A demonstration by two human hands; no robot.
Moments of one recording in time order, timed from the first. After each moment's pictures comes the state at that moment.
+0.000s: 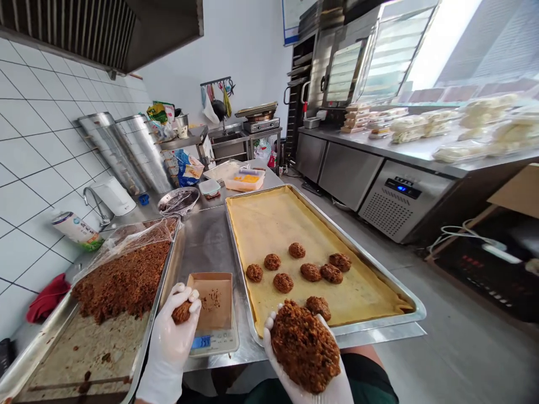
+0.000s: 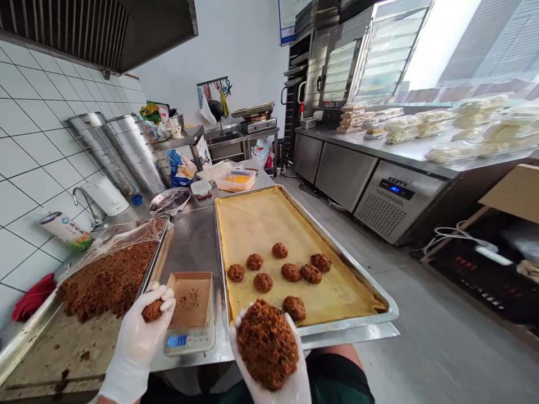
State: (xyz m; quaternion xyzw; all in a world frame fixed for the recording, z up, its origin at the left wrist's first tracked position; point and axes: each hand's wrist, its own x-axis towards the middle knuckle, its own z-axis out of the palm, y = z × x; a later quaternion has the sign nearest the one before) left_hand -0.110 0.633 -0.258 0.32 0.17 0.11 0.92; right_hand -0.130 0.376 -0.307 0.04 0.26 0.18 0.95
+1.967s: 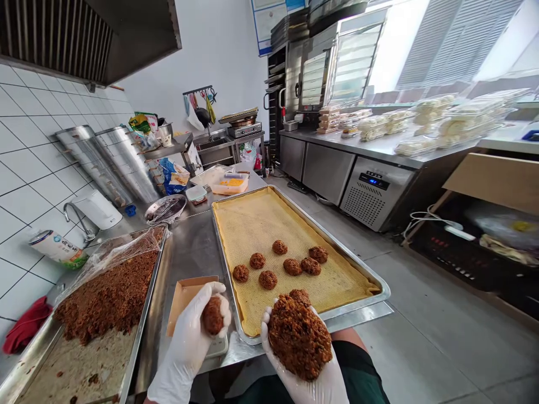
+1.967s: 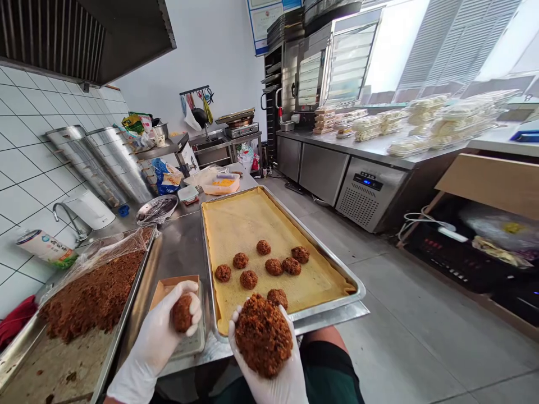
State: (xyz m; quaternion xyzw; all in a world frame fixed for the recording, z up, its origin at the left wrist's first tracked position) left_hand -0.105 0.560 -0.243 0.49 0.09 -0.11 0.86; right_hand -0.134 0.349 -0.299 0.14 0.27 0.18 0.93
